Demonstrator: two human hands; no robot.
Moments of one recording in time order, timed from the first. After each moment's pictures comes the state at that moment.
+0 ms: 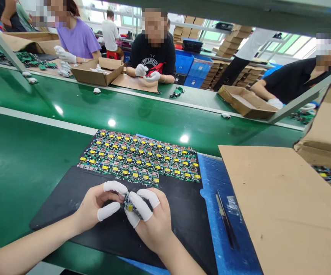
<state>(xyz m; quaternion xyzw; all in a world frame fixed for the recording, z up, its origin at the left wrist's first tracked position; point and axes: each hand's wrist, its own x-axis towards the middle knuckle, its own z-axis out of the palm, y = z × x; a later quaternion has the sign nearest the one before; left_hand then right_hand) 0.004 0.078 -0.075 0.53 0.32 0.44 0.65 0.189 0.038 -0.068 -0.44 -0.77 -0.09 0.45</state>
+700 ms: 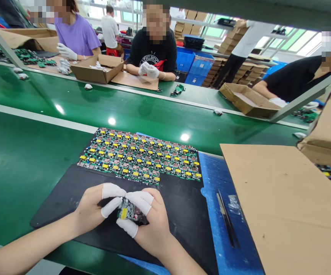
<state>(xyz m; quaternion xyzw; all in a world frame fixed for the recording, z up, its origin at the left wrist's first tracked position) 0.001 0.077 -0.069 0.72 0.37 0.44 0.40 0.188 0.034 -0.066 -0.42 -0.75 0.14 0.48</state>
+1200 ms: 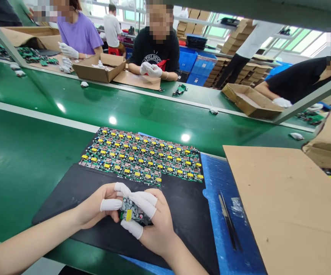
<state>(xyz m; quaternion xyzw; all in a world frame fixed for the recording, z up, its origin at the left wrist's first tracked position) 0.007 0.085 -0.060 0.30 0.32 0.26 0.86 0.193 0.037 -0.066 -0.41 -0.76 0.16 0.49</state>
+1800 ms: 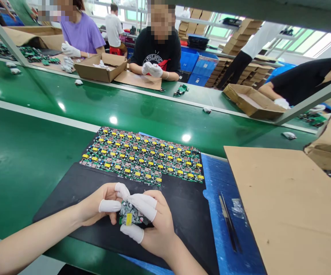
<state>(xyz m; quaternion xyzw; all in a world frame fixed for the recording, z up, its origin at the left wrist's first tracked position) 0.005 0.088 -0.067 0.30 0.29 0.23 0.88 0.199 0.034 -0.067 -0.39 -0.77 0.17 0.49</state>
